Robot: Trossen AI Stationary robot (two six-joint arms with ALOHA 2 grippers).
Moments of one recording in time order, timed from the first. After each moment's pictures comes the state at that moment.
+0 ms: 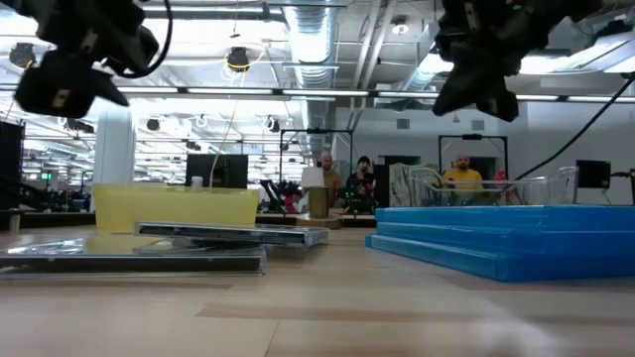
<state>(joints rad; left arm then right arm) -0.30 0.86 0.58 -0.43 -0.05 -1.44 0.09 1.16 0.77 -0.41 0.08 0.76</state>
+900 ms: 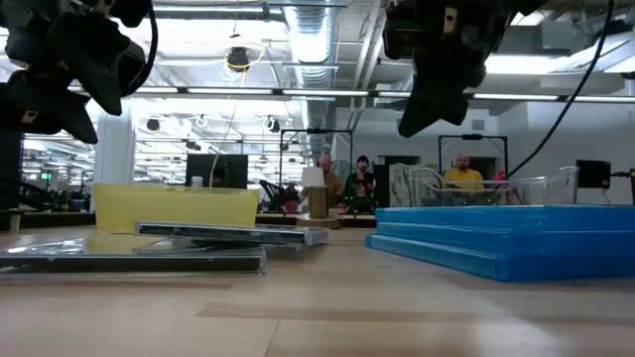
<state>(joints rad) -0.41 1.00 0.59 -0.45 -0.12 -1.53 0.17 1.52 1.02 -0.45 0.01 0.46</state>
